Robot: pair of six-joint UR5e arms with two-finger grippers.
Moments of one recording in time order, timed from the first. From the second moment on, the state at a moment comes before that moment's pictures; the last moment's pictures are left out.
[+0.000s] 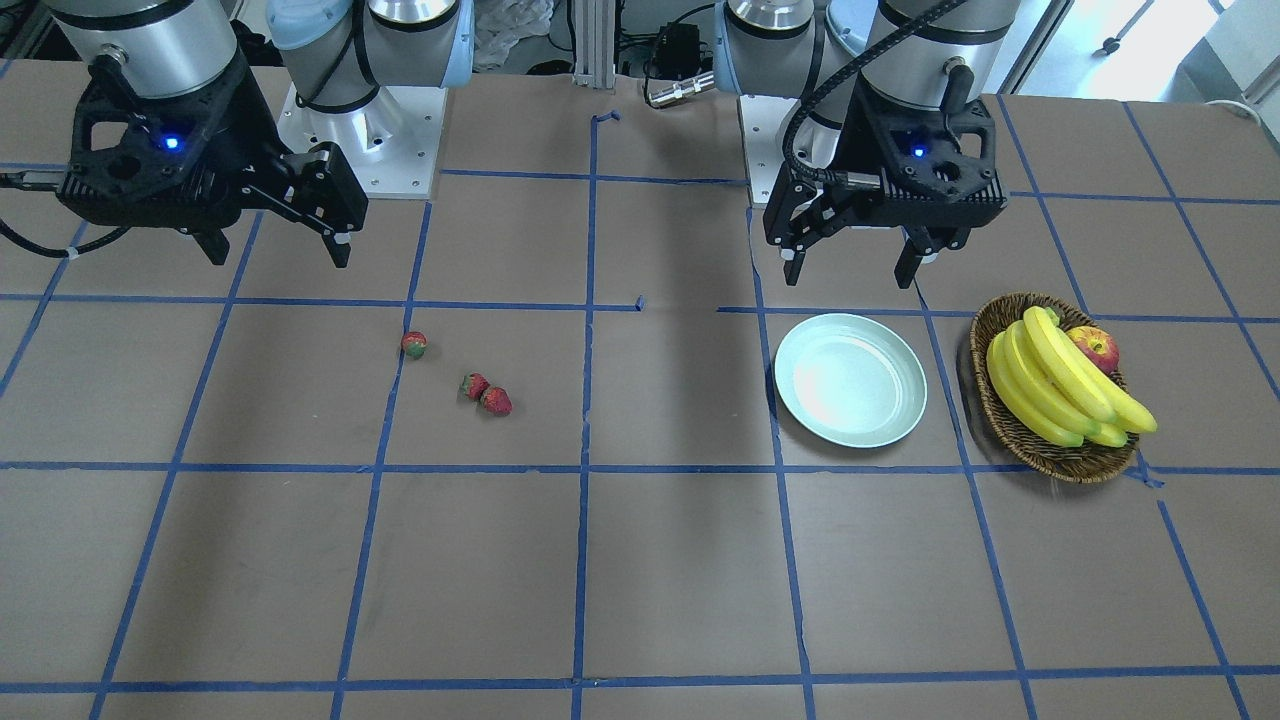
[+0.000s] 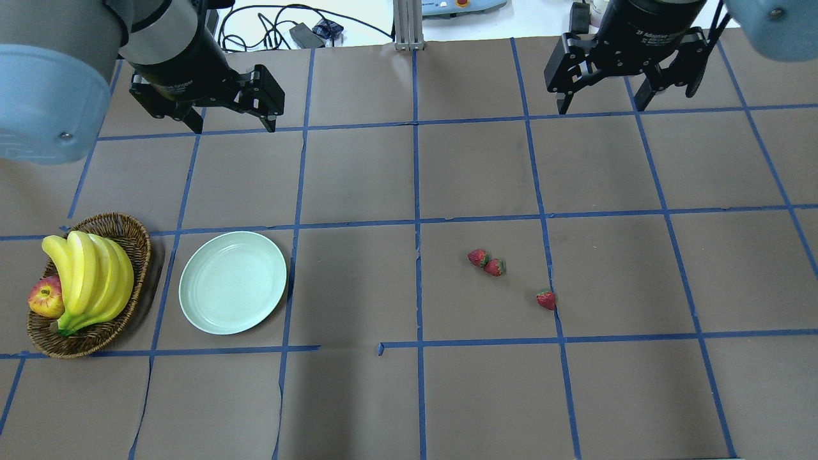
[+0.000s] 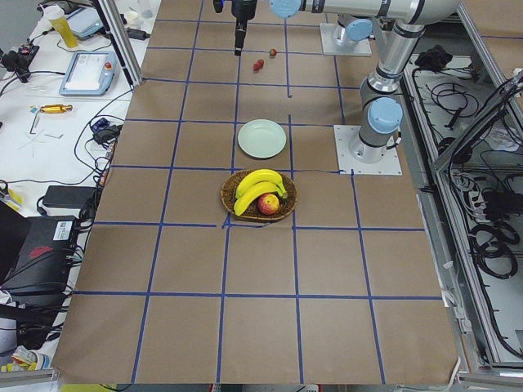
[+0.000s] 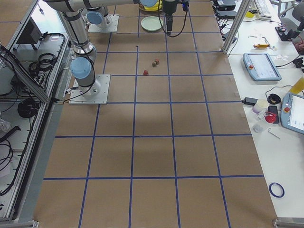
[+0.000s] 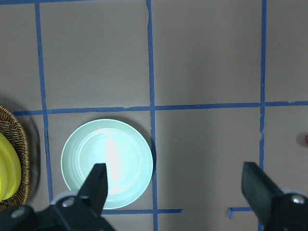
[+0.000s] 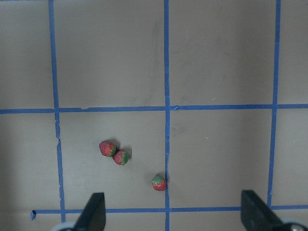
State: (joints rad) left arm -1.64 -1.57 -1.56 -1.42 1.60 -0.05; right arm 1.59 -1.52 1.44 -1.54 -1.58 0.03
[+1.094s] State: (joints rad) left arm -1.64 -1.57 -1.59 -1.46 1.60 -0.05; right arm 1.62 -1.45 1.79 -1.79 -1.63 0.03
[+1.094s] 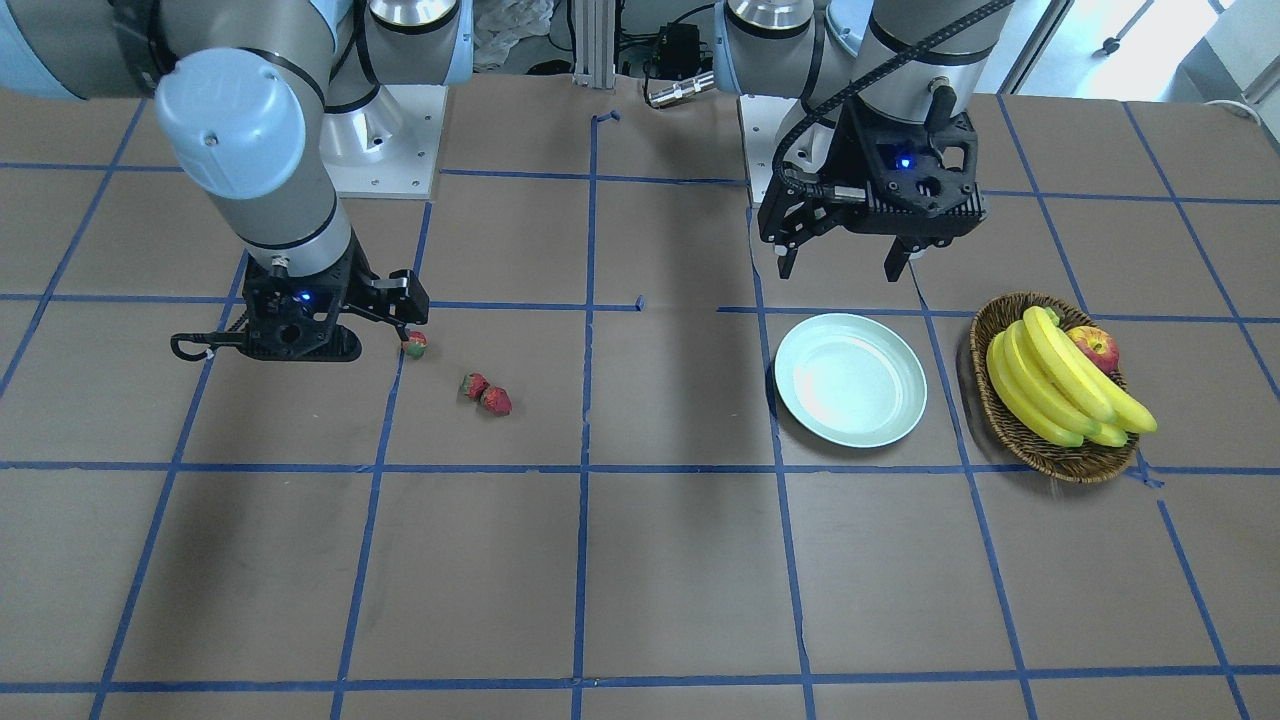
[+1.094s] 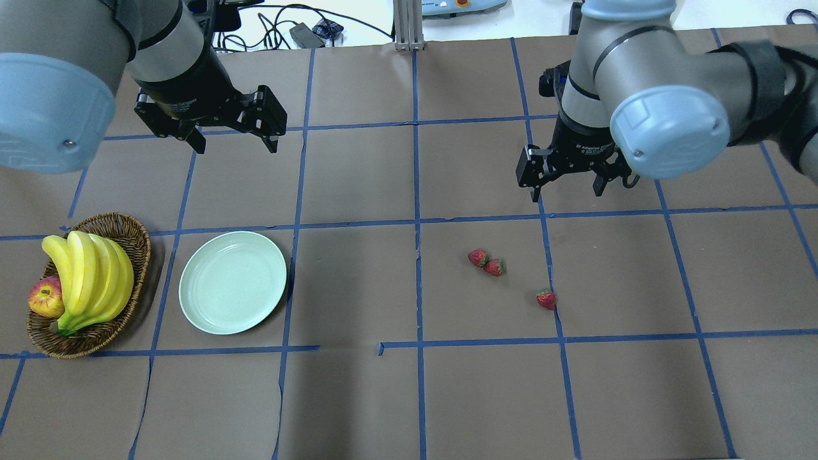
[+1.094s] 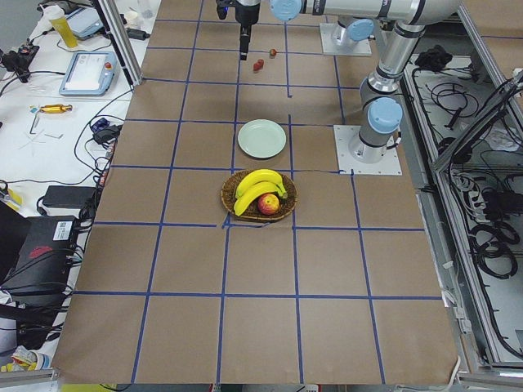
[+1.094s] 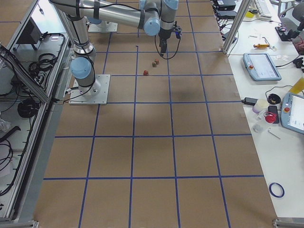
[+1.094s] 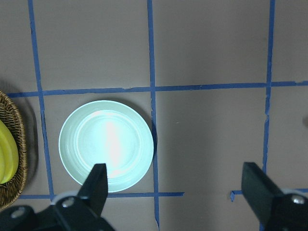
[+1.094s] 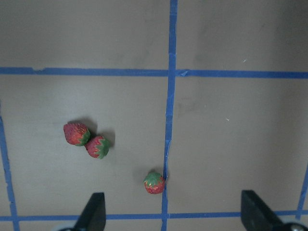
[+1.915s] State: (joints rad) left arm -1.64 -1.56 -1.61 -1.46 1.60 -0.05; right arm 1.62 -1.46 2.16 -2.16 -1.64 -0.05
